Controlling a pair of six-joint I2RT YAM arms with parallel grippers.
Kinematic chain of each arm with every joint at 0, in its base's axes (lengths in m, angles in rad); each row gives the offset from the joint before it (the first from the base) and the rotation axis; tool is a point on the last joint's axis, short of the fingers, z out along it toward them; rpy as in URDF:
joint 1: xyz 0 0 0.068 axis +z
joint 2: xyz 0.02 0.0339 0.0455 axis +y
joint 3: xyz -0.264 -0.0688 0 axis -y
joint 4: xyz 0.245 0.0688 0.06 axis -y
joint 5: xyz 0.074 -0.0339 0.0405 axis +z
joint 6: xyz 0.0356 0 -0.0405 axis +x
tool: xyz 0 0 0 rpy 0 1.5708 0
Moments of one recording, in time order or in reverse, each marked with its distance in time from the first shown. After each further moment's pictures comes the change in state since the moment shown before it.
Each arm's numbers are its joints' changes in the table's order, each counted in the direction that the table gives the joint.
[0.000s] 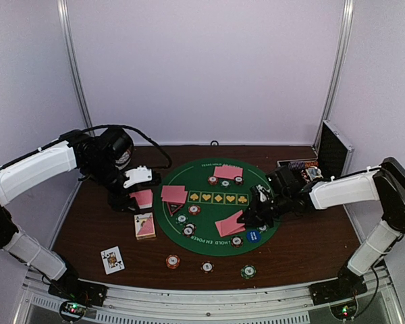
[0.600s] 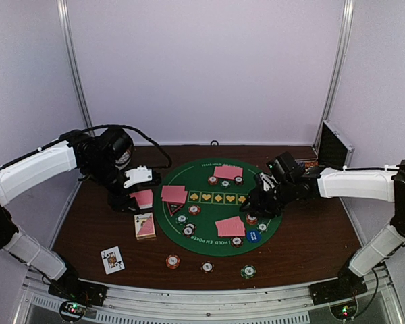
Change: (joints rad) left arm 0.000 0.000 0.000 -0.001 -0.006 0.000; right arm 0.018 -0.078 0.148 -0.336 -0.178 -0.169
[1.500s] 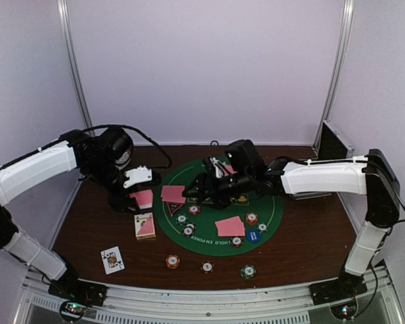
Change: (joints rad) left arm 0.000 0.000 0.000 -0.001 -0.002 0.000; right arm 0.213 0.241 0.340 0.222 0.101 0.113
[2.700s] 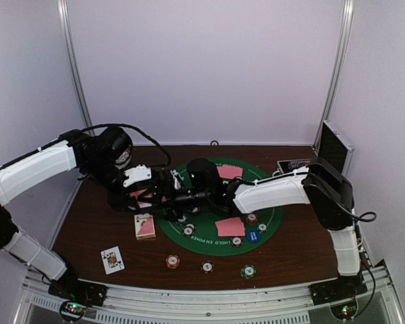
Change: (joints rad) left arm 0.010 0.000 0.000 0.003 -0.007 -0.022; right arm 0.159 0.390 0.237 0.555 0.080 0.407
